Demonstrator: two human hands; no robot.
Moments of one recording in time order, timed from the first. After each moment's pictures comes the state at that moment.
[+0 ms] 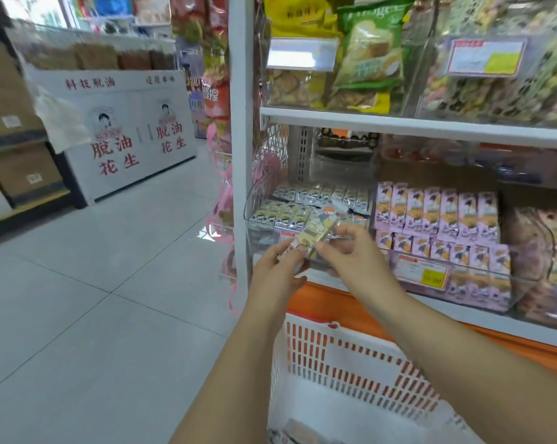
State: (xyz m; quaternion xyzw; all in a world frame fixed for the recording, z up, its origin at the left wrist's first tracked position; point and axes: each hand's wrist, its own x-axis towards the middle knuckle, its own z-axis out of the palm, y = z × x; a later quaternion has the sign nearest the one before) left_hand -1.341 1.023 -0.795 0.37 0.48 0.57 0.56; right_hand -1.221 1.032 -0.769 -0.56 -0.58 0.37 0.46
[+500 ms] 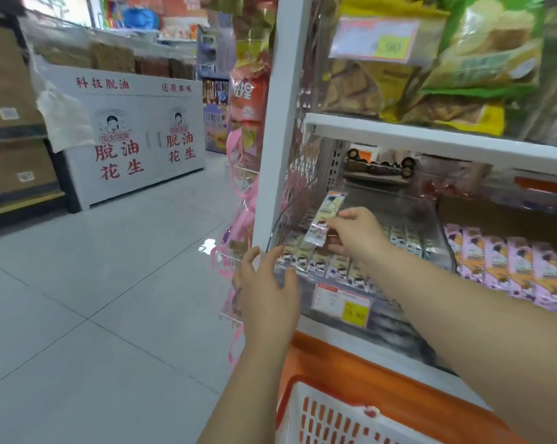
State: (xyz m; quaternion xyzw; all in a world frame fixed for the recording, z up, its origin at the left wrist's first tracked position) left_hand -1.391 1.136 -0.828 0.50 0.66 0.53 0.20; right_hand -1.280 1.222 -0.761 -0.58 -0.53 0.41 0.46
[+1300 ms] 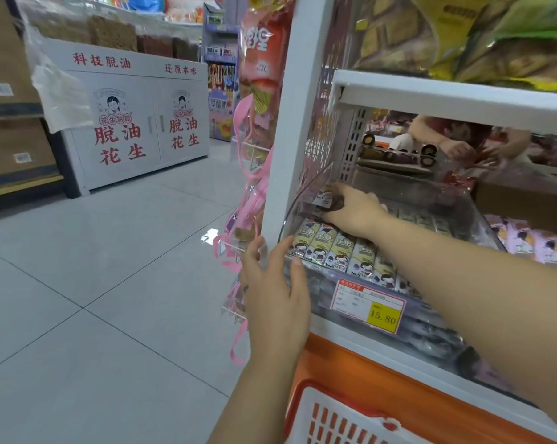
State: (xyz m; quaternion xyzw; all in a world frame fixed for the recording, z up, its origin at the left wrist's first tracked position) left_hand -1.393 1.158 -0.866 0.50 0.62 0.58 0.19; right_hand -1.287 1.288 -0.775 -0.65 -0.73 0.11 0.16
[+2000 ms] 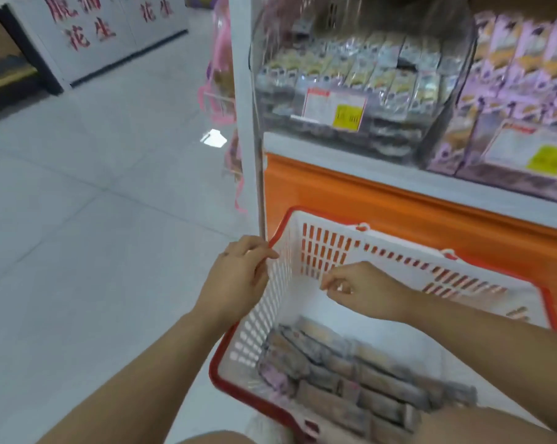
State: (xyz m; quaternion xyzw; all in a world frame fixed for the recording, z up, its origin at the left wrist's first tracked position) left_hand -1.429 1.001 -0.991 0.75 0.60 0.24 0.15; right_hand -1.192 1.035 -0.985 -0.47 -0.82 0.33 0.02
